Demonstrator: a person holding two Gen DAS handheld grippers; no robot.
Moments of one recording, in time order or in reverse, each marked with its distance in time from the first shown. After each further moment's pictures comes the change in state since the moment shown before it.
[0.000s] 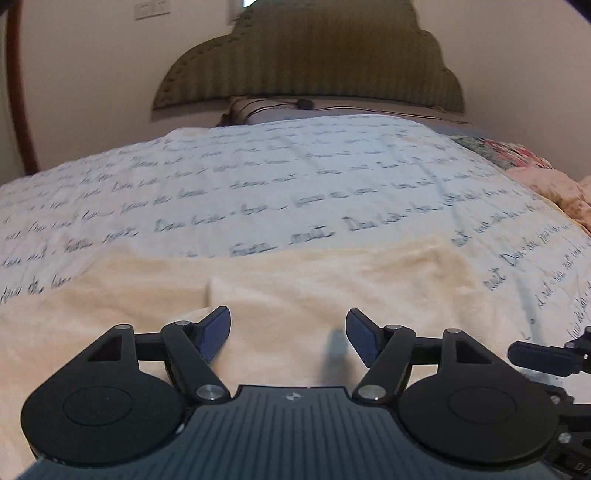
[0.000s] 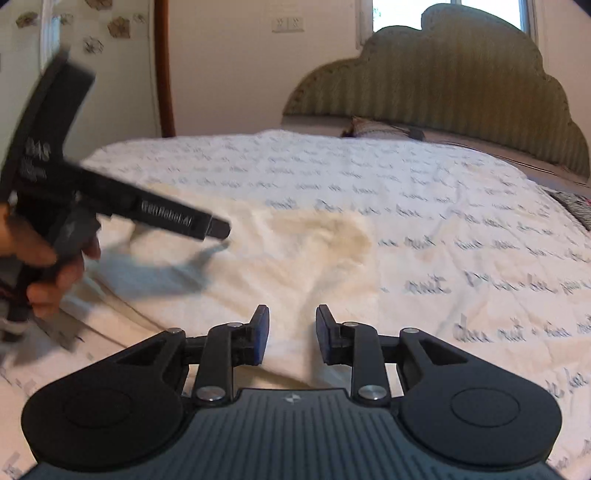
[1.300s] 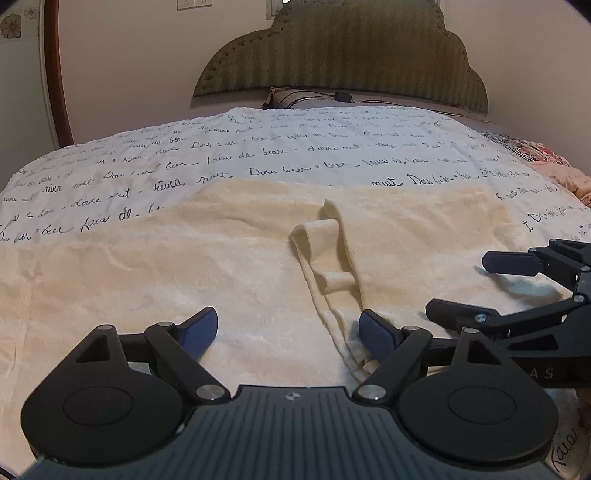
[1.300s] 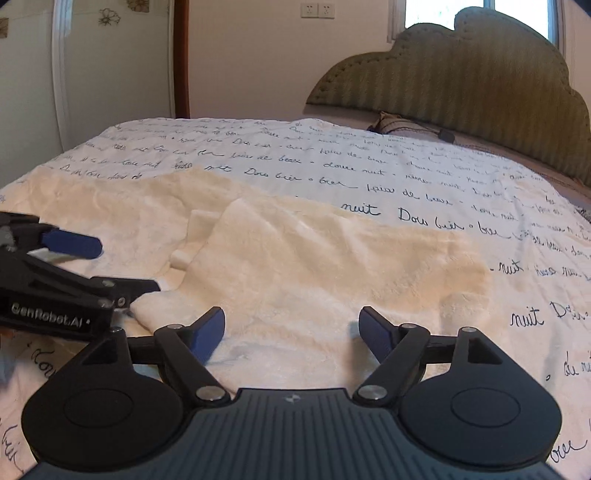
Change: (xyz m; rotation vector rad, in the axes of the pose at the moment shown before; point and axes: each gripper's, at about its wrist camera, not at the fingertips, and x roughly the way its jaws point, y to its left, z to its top) left arm -0.056 0.065 -0.061 -0.017 -0.007 0.059; right arm 0.063 0.075 0.012 -0.082 0.051 -0.032
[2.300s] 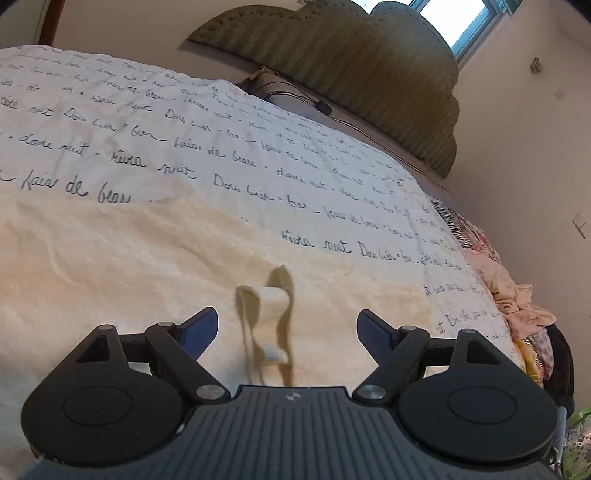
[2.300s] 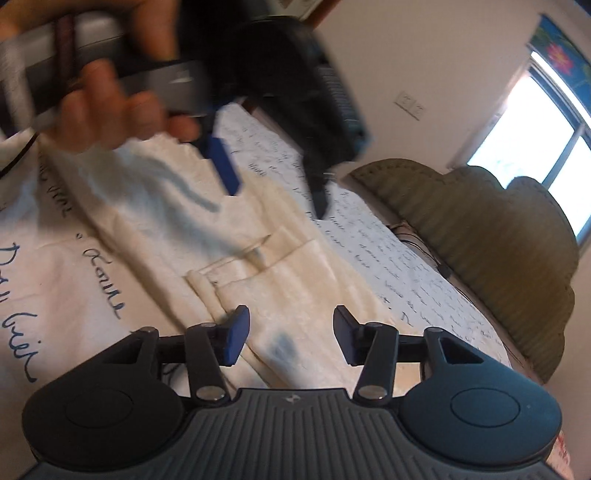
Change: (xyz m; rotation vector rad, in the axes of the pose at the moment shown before) left arm 0.020 0.051 0.063 -0.376 0.082 -0.354; right arm -0.029 0.089 -0.029 -0.588 -0.156 -0.130
